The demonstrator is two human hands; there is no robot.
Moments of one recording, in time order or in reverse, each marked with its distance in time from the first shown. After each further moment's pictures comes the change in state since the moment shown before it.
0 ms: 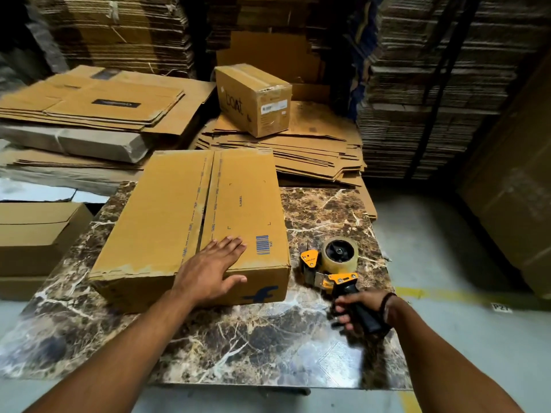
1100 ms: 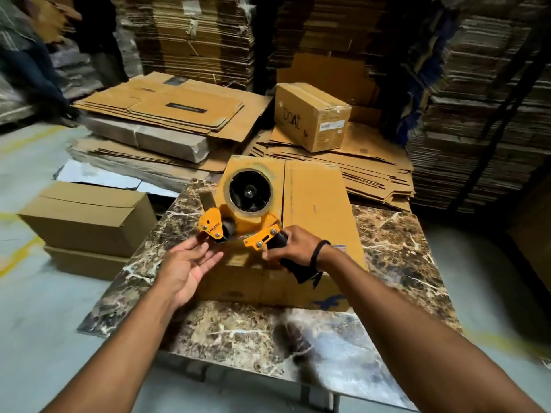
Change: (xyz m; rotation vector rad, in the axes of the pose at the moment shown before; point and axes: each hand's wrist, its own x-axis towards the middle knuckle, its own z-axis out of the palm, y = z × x) left_hand -0.137 -0.116 -0.059 -2.182 0.623 -0.799; right_hand 0.002 -0.154 0.322 -0.907 0.083 -0.764
